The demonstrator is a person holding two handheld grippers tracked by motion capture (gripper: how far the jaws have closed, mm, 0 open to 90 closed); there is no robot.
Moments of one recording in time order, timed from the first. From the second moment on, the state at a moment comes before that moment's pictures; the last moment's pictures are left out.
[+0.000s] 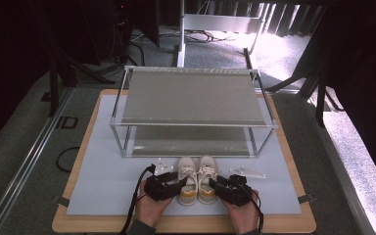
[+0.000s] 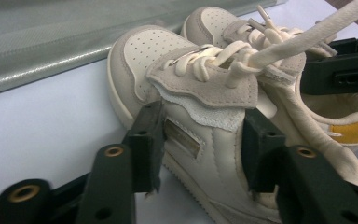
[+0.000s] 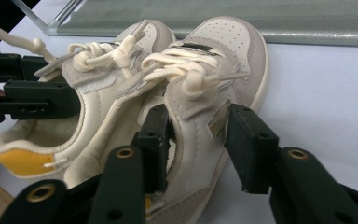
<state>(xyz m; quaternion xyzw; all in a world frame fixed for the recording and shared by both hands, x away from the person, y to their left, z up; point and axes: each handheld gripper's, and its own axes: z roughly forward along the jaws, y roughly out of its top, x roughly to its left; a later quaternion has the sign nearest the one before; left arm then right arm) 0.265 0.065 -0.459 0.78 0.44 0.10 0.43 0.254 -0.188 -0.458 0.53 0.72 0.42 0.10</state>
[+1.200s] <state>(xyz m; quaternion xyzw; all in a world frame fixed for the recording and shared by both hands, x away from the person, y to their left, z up) 0.293 0.048 -0.450 0.75 0.45 0.13 0.47 0.274 -0.203 -0.450 0.53 0.68 0.49 0.14</state>
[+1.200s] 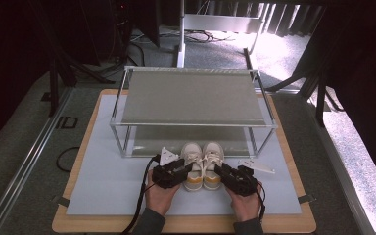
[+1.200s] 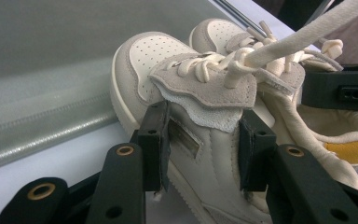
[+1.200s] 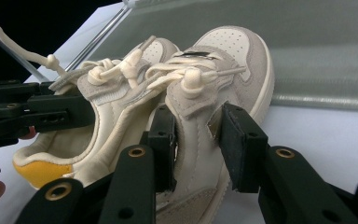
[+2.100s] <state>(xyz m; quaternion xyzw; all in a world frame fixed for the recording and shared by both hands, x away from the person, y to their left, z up) 0.327 0.034 -0.450 0.71 0.48 0.18 0.49 0.320 -0.207 -0.448 0.52 0.66 0.52 0.16</state>
